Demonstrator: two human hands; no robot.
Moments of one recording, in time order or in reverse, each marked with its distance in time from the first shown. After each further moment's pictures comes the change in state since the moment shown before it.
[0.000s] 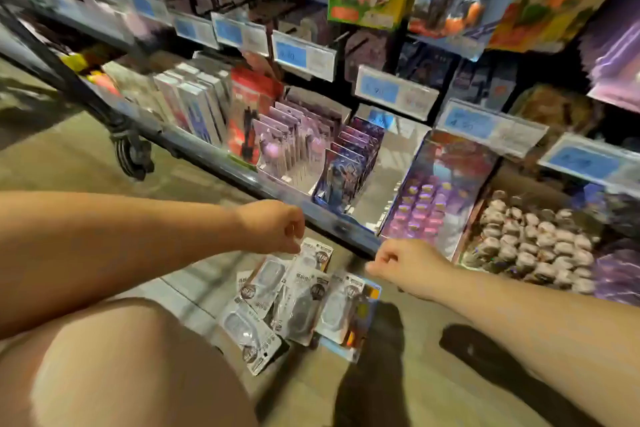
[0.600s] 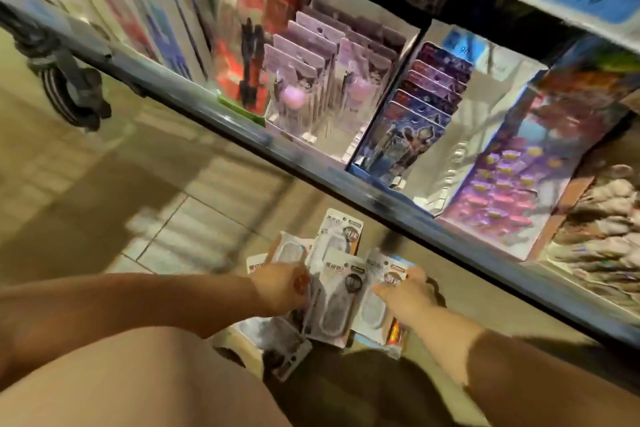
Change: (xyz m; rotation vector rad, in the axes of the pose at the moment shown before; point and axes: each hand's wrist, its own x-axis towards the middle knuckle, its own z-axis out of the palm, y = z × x) left_hand 0.072 -0.114 0.176 -0.286 -0.372 -0.087; right_hand 0.105 0.010 0.165 0.329 -0.007 0.821
